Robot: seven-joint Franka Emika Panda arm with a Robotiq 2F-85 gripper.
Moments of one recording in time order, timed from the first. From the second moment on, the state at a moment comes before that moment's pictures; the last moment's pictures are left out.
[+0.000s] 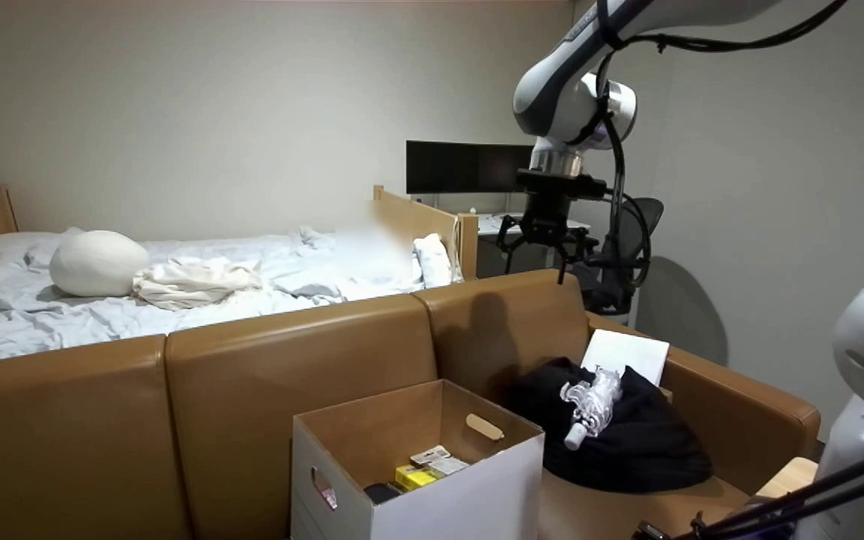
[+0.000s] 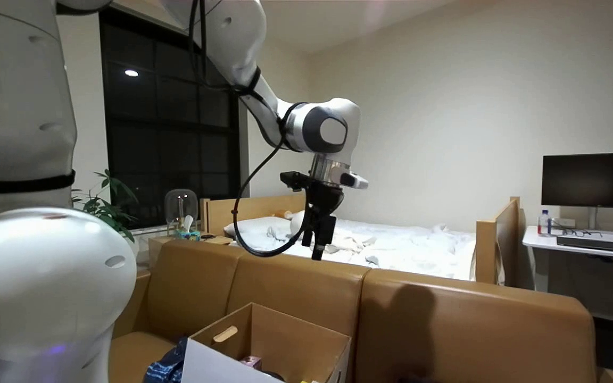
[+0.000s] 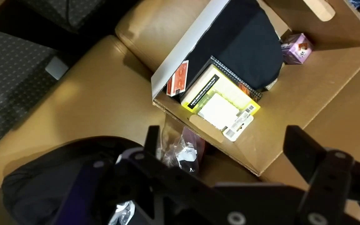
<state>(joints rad) -0.09 -0.10 -0.10 -2.27 0.22 2.03 0.51</state>
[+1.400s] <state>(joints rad) 0.09 0.05 0.09 -2.31 0.17 2.25 -0.06</state>
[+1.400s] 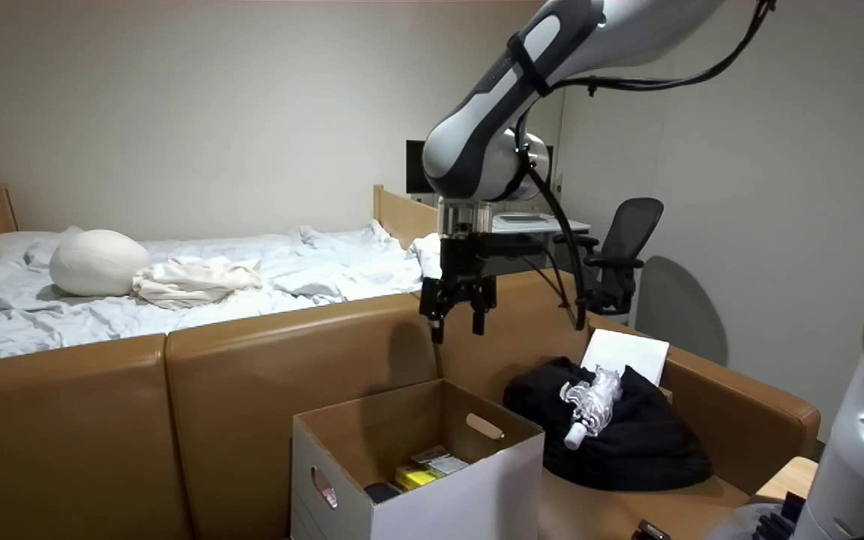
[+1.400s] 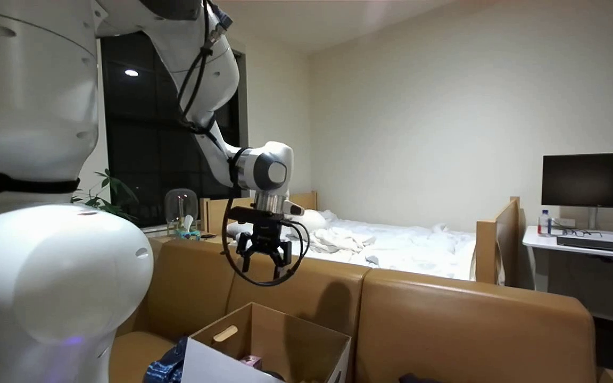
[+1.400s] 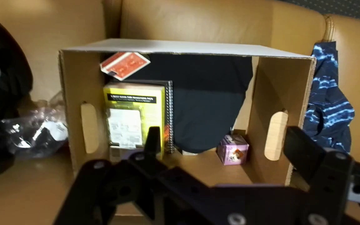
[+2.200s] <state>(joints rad) 0.04 0.56 0.15 -2.05 0.43 2.40 -0.33</state>
